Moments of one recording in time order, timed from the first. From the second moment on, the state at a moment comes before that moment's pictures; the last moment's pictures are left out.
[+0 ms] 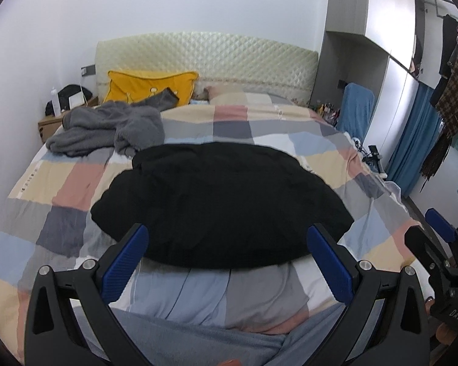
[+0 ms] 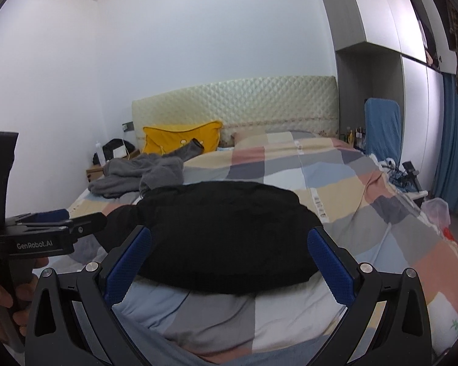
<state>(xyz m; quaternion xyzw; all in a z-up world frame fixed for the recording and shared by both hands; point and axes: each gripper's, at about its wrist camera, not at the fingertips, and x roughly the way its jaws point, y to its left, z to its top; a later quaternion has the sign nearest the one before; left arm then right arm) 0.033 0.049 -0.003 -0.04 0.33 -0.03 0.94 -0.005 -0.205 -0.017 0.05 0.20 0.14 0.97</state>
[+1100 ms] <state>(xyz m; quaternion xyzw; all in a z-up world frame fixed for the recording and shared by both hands) 0.032 0.062 -0.023 -0.05 0.36 0.00 0.93 0.011 -0.202 -0.040 0.05 0.24 0.14 0.96</state>
